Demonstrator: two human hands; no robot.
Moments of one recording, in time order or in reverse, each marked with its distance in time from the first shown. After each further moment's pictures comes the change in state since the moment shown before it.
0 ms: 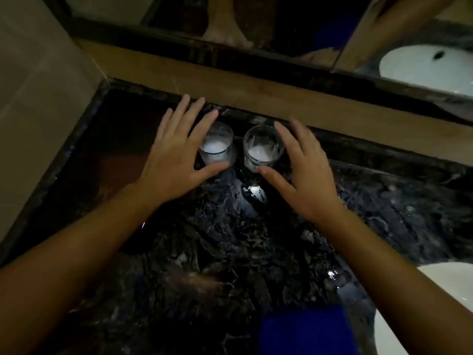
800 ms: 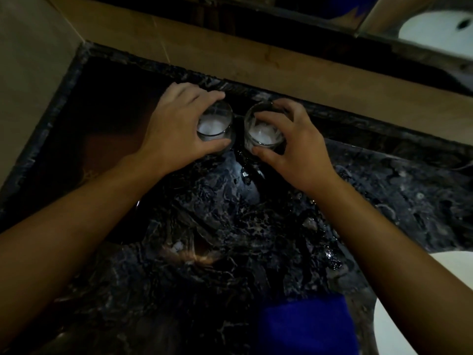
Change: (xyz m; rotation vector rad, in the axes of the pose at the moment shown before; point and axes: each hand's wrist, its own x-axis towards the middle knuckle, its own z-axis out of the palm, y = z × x) left_hand 0.022 -0.003 0.012 -0.056 -0.051 -0.083; right_hand 0.031 0.005 0.022 0.131 -0.086 0.008
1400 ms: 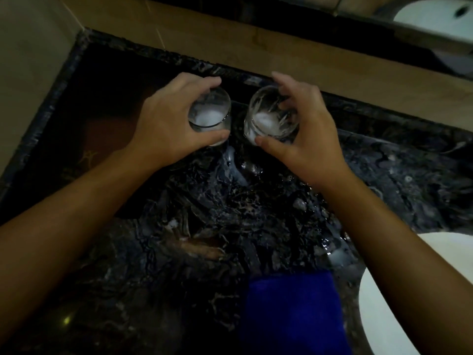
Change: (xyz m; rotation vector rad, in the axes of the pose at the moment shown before) left_hand -0.024 0.043 -0.032 -0.157 0.007 -0.060; right_hand -0.036 -0.010 -0.035 0.166 0.104 -0.031
